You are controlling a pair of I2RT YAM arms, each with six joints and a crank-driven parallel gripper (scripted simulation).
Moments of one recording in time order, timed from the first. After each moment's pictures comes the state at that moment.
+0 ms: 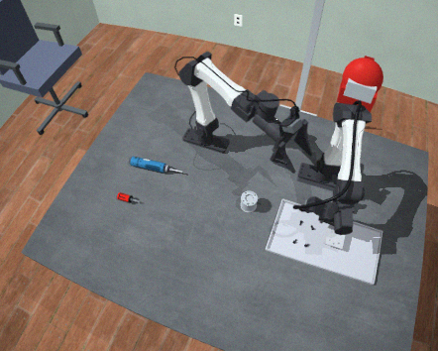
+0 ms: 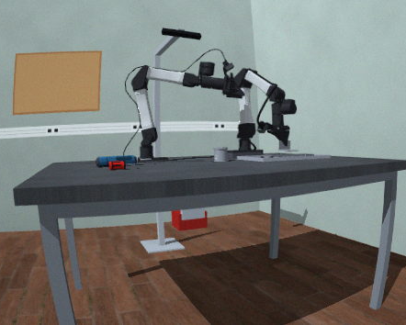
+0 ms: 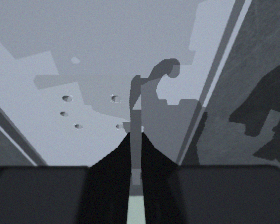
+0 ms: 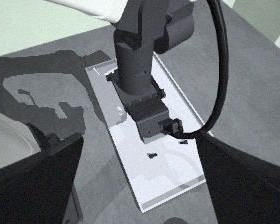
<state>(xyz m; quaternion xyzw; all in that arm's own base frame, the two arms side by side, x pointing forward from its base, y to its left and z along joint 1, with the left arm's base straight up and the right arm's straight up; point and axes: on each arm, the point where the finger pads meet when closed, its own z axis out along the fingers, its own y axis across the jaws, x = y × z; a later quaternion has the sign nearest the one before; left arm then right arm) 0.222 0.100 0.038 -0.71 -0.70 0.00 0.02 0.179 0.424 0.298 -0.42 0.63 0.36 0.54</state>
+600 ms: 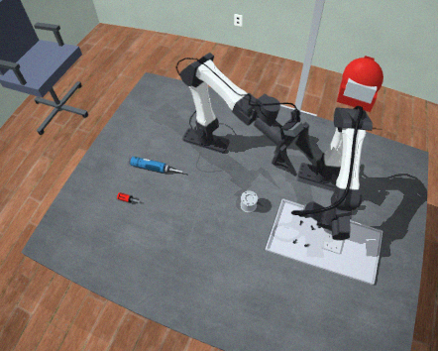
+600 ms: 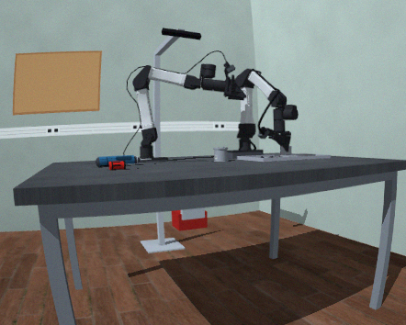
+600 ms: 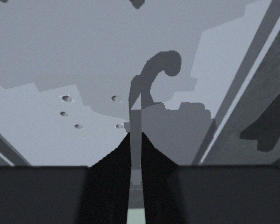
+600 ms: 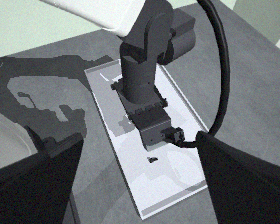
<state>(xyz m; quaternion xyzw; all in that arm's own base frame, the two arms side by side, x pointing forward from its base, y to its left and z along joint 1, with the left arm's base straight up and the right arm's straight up) 0.229 0.101 0.011 -0.72 -0.70 0.00 0.02 0.182 0.431 0.289 -0.42 0.63 0.37 0.55</state>
